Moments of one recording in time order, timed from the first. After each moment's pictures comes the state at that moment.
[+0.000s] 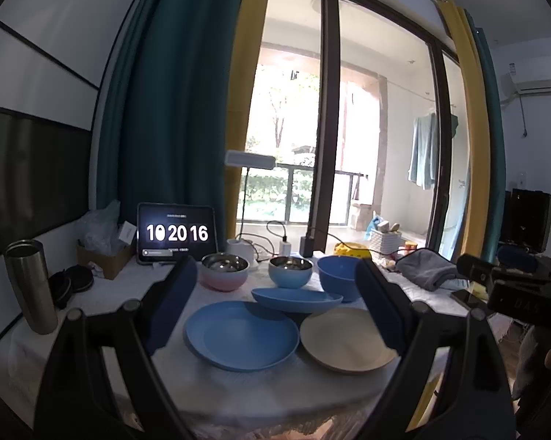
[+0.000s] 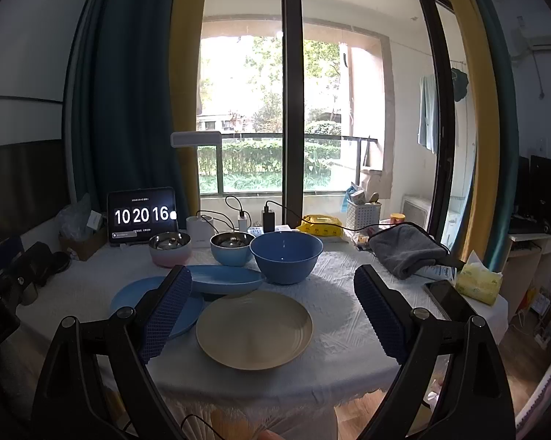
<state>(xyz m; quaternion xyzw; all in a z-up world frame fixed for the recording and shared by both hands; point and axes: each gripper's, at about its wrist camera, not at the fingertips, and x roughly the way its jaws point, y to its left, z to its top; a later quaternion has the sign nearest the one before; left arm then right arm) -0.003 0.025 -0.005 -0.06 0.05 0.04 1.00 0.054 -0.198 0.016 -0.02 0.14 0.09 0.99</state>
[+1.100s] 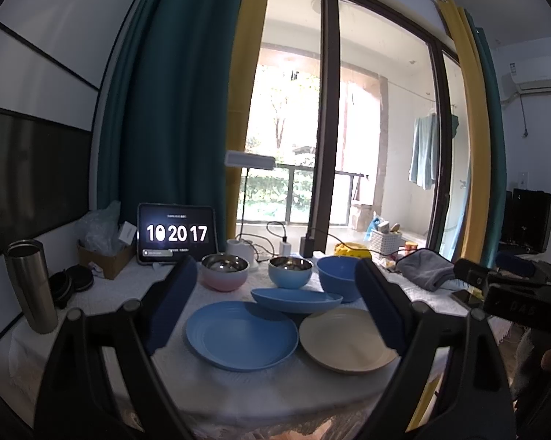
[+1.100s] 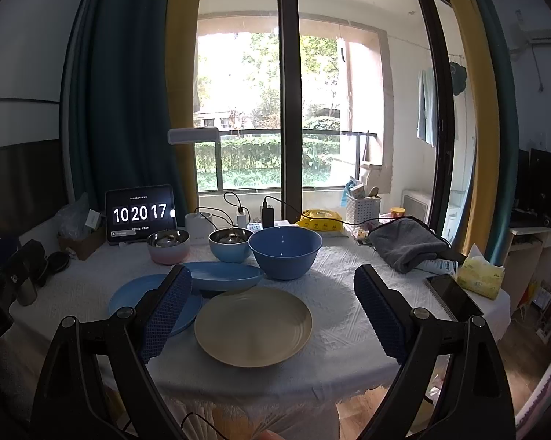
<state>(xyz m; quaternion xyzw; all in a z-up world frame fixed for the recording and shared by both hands) -0.003 0.028 -0.004 -0.06 0.05 0.03 1.00 0.058 -0.200 0.010 -0.02 0.14 0.09 0.99</state>
